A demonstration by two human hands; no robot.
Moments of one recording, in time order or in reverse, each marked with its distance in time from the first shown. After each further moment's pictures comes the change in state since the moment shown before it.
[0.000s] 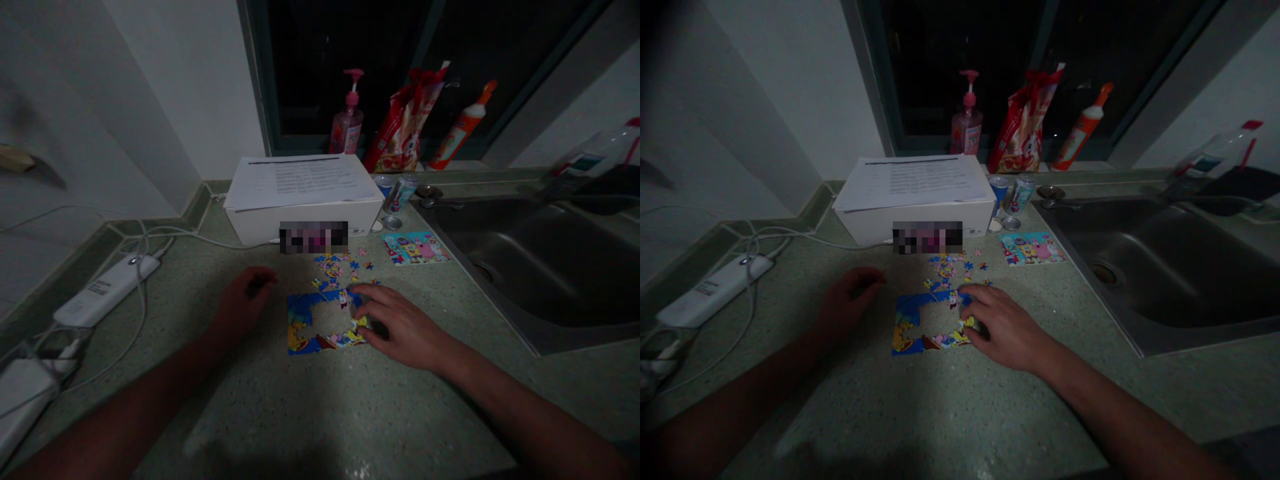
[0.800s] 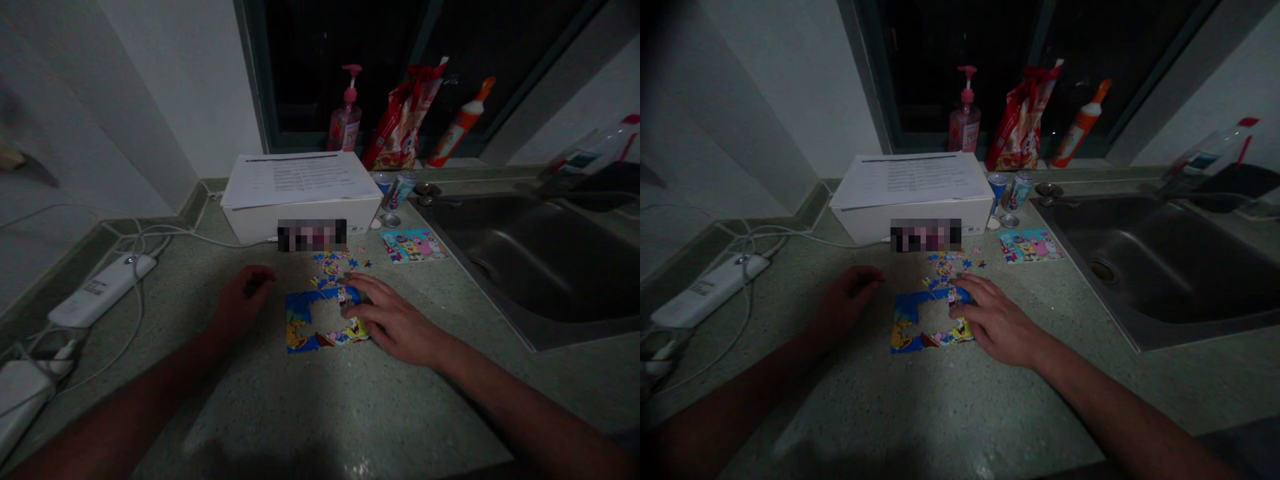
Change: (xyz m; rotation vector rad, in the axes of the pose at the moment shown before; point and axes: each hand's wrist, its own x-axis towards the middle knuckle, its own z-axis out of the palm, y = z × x) left_hand -0.001 0.001 0.001 -0.015 0.005 -0.028; right_hand 0.002 0.005 0.004 0.015 0.049 -0.130
